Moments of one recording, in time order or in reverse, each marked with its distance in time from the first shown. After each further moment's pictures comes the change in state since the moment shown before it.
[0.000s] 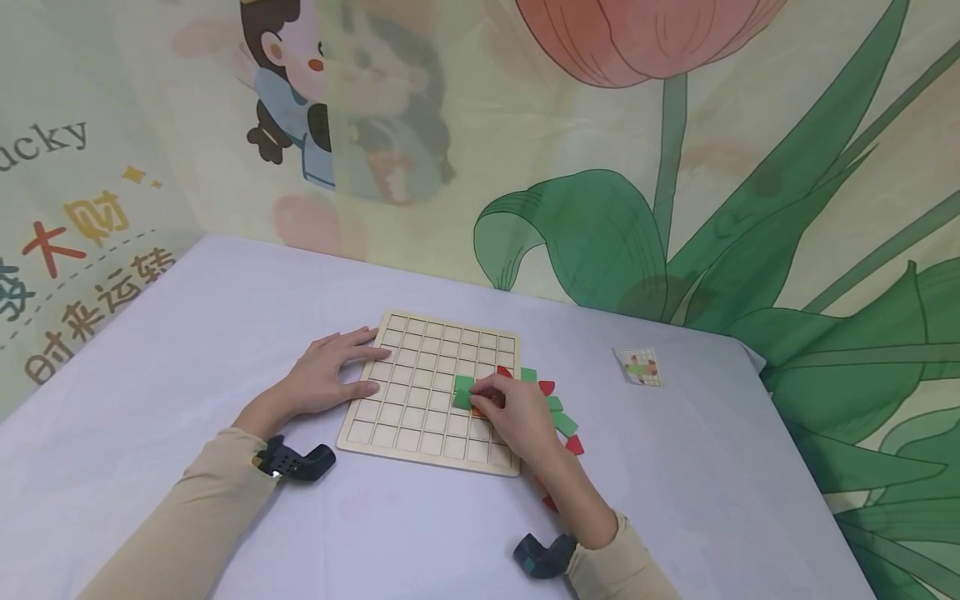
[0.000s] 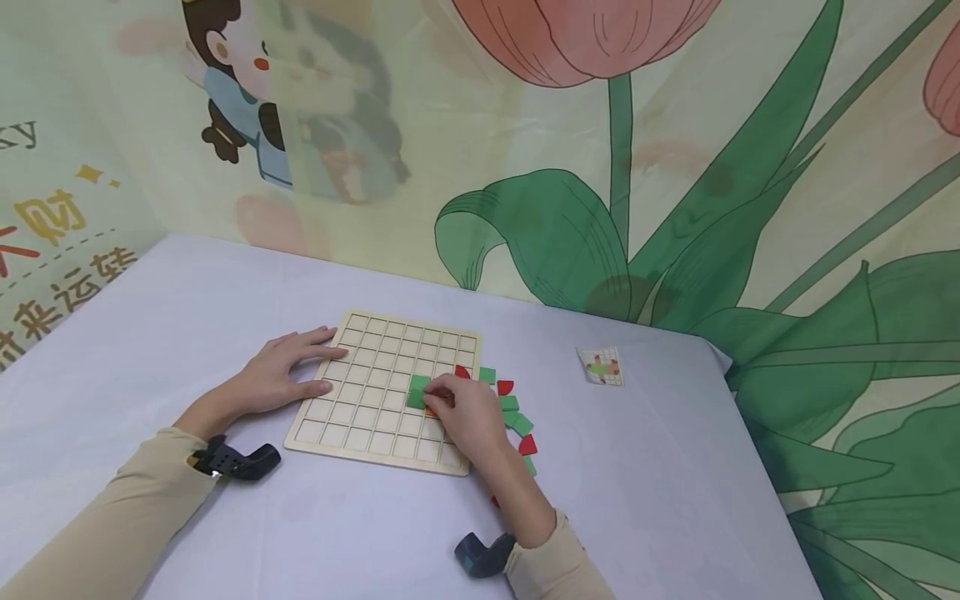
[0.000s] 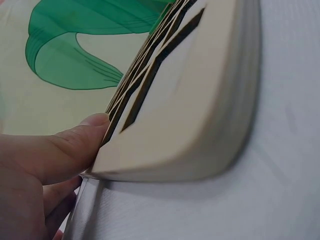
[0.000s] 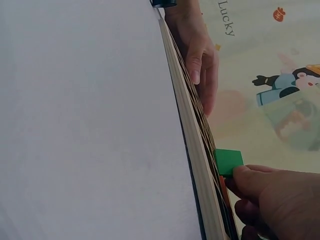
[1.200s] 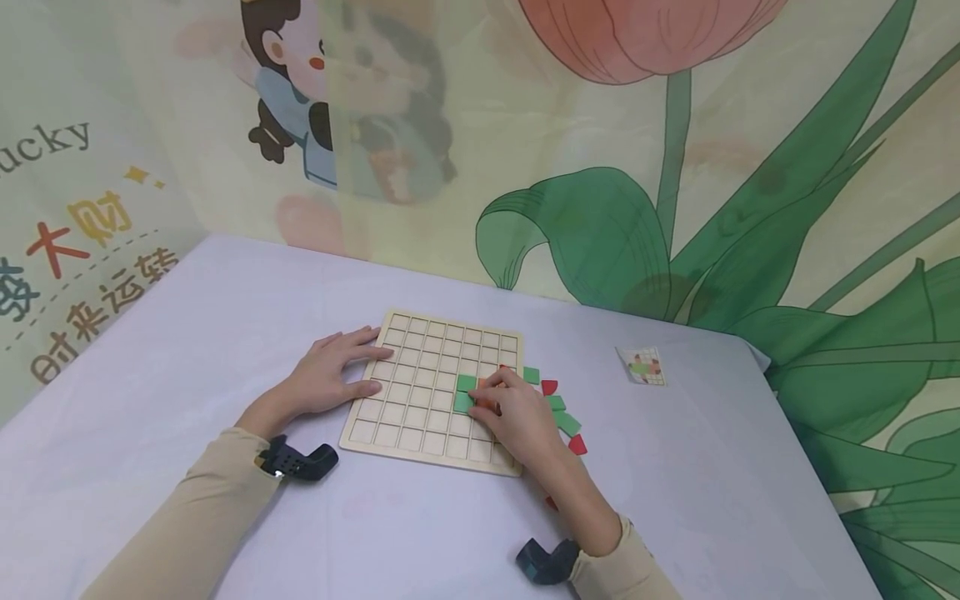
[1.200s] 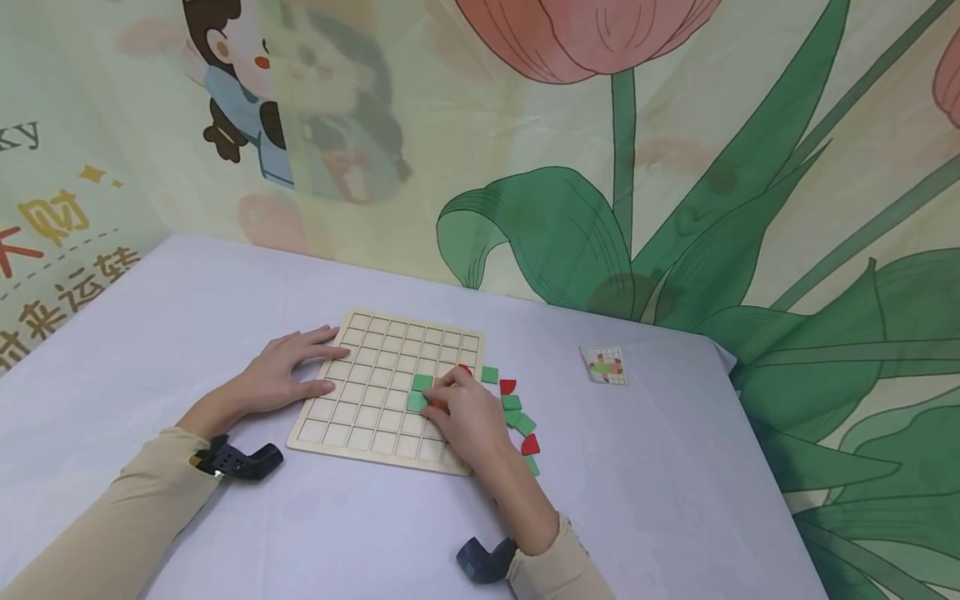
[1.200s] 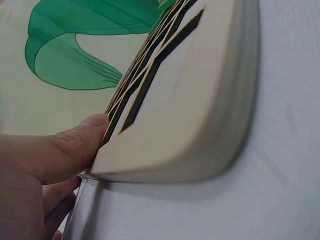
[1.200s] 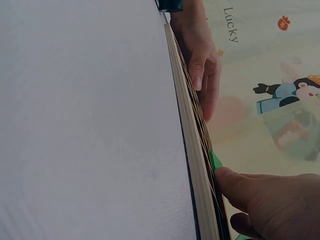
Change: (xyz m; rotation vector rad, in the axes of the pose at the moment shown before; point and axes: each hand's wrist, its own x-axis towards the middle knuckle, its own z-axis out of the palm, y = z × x) left_hand 0.000 0.001 -0.001 0.020 -0.006 0.009; right_hand -0.007 -0.005 -0.004 -0.182 -0.016 -0.153
